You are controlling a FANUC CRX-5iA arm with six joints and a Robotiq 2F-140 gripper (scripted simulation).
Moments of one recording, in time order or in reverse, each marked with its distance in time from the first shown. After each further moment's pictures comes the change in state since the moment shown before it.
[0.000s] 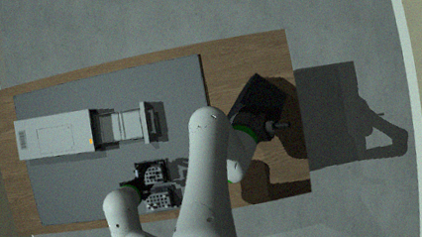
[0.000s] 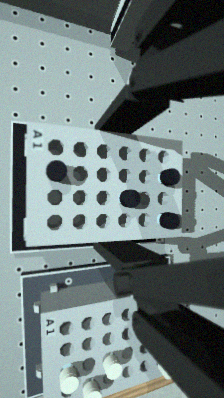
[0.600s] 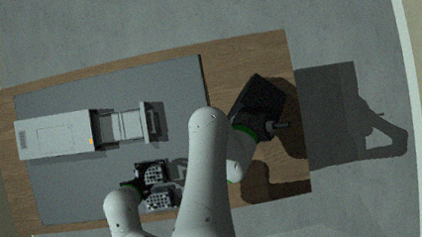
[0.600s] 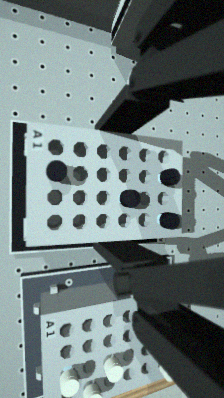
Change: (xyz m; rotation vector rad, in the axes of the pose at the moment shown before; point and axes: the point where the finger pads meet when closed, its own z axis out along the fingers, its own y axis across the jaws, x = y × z) arm 0.000 0.000 0.003 0.000 0.000 0.000
